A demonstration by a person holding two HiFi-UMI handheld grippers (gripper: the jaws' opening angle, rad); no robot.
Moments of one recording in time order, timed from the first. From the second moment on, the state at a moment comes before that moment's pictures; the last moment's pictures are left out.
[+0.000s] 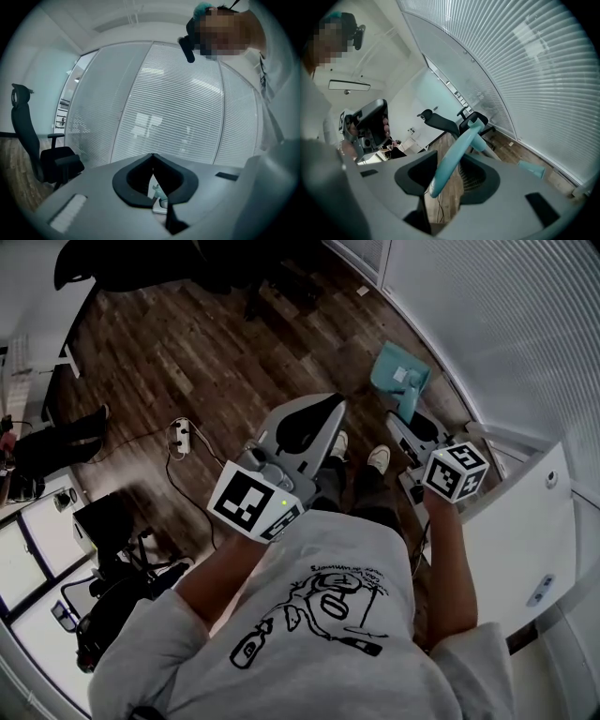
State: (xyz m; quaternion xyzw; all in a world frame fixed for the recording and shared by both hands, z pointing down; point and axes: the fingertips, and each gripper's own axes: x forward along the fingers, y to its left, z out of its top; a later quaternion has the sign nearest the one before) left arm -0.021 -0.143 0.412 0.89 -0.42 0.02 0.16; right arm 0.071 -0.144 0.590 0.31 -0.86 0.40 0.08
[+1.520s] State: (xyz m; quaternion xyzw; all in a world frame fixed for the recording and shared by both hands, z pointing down) left arm -0.023 -0.139 0.444 0.89 -0.42 0.05 0.19; right arm 0.085 -0.172 0.744 0.33 -0.82 0.45 0.10
